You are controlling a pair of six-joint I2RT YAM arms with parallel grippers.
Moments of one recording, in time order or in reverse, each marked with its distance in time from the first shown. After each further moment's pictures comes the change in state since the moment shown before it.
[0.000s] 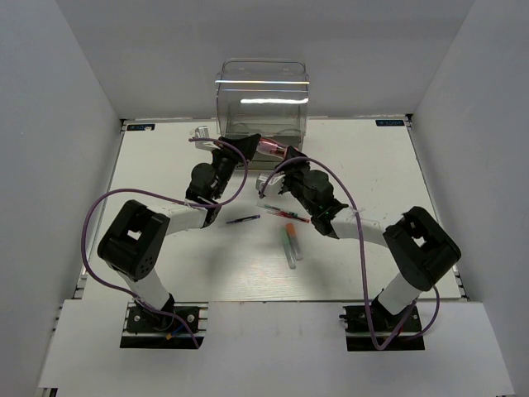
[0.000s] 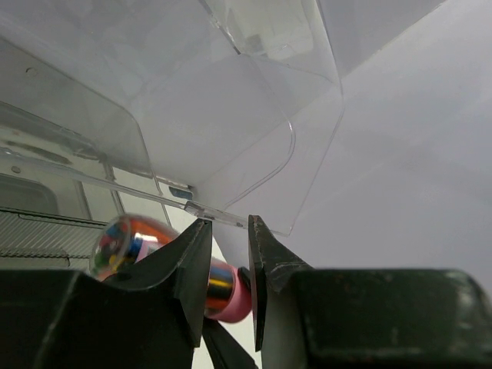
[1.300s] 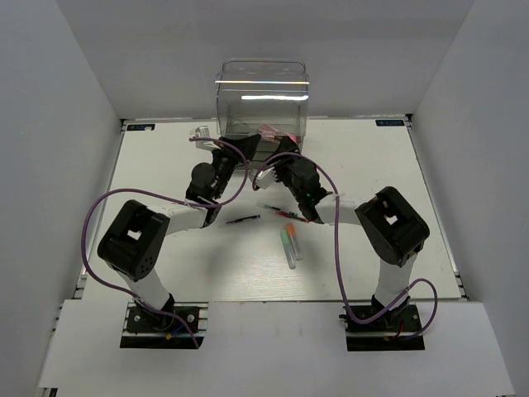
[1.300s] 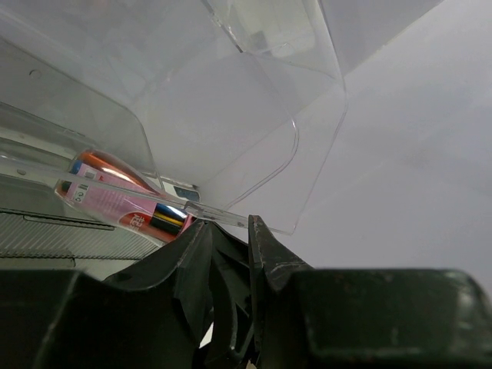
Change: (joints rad) left arm 0.000 0.000 0.002 -0.005 0.003 0.021; right arm -0.041 0.264 0.195 0.072 0.073 -0.354
